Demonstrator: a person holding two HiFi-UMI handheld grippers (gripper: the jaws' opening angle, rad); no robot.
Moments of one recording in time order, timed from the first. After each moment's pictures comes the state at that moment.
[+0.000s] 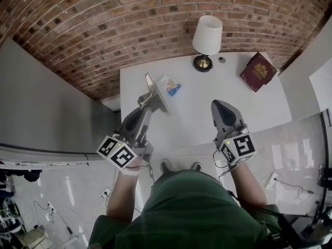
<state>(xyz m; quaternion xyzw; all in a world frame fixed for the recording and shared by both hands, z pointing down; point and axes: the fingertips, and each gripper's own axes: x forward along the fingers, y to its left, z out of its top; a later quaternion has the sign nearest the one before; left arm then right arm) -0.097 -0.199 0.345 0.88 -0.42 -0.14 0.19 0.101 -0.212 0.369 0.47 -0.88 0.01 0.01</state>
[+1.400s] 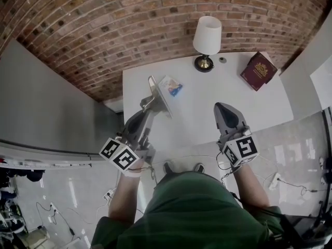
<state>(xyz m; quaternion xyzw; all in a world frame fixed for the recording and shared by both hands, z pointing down) -0.091 -0.178 0.341 0.88 -0.41 -0.14 0.18 0.109 -0.191 0.369 0.47 -0.88 0.01 0.01</state>
